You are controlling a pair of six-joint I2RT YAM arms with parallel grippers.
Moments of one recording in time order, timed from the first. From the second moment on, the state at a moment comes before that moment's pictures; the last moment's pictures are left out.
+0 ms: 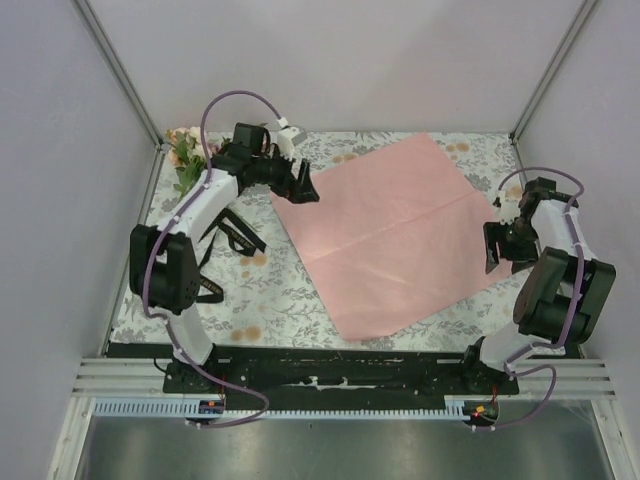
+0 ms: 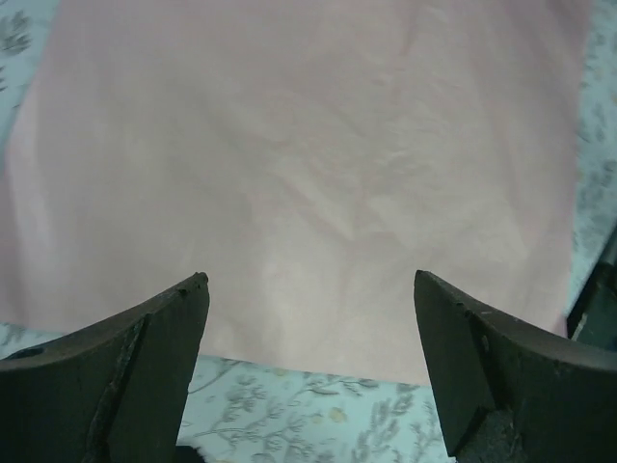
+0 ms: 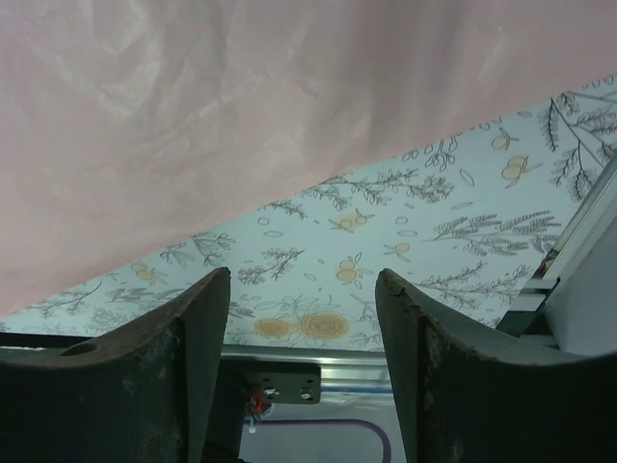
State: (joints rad) left arm -0.35 1.76 1.49 -0.49 0.70 0.13; right arm -0.38 1.58 1.18 -1.05 -0.09 -0.35
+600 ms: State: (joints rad) left arm -0.18 2.30 1.89 -0.54 0.50 0.16; right arm -0.29 1.91 1.27 -0.88 0.08 -0.46
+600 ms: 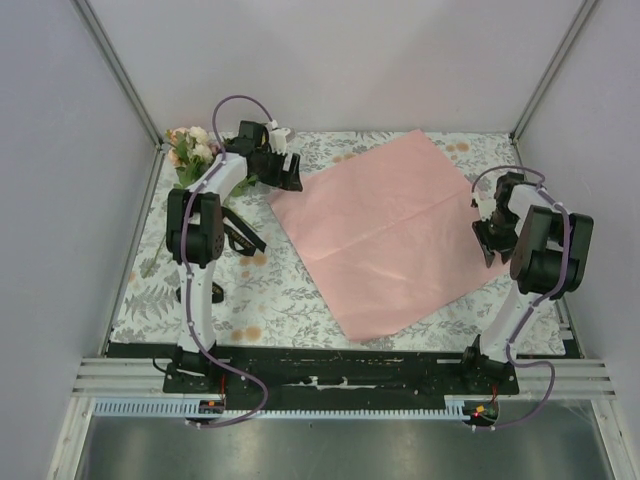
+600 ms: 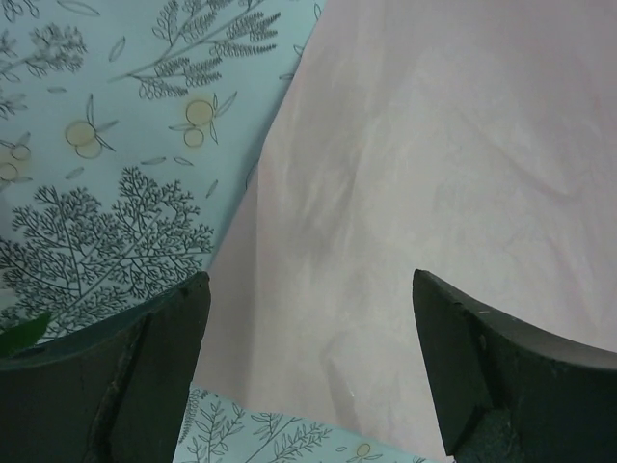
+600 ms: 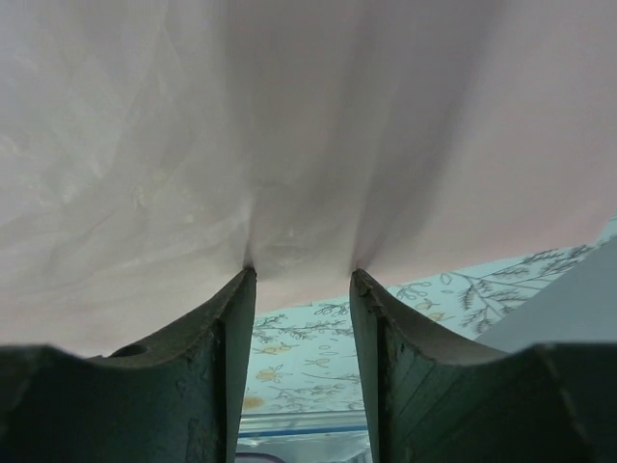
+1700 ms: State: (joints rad) left arm -0.17 2.04 1.44 -0.58 0.39 0.27; right arm 0.04 1.91 1.24 -0.77 0.24 -0.60
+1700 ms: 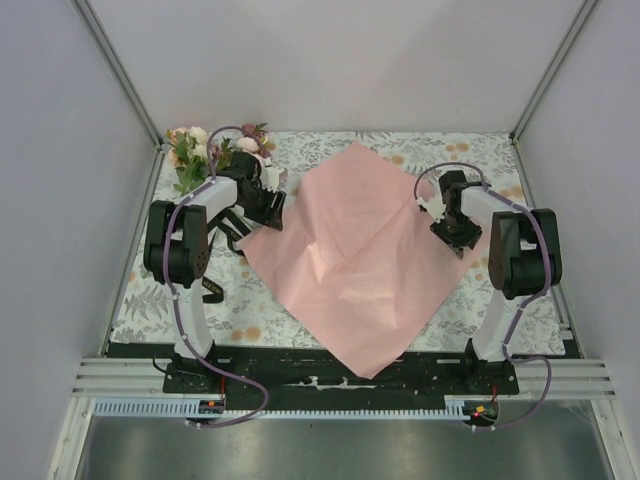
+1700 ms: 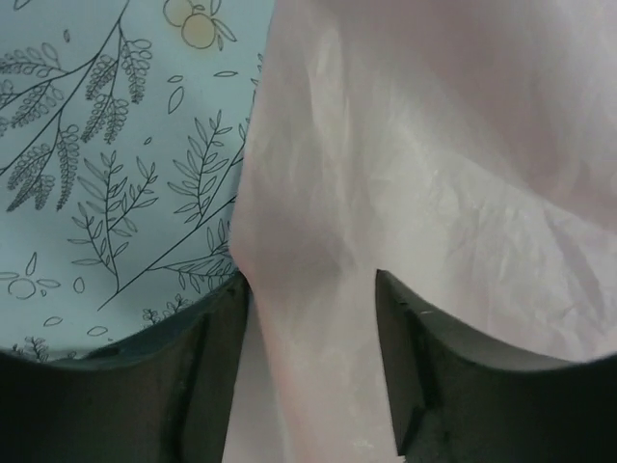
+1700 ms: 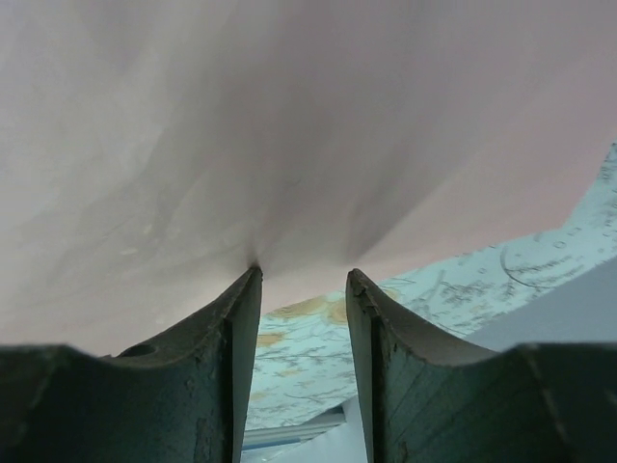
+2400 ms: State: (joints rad) left arm 0.28 2.01 1.91 -0.75 0.35 0.21; right arm 0.02 1.60 1.39 -1.00 -0.15 -0.44
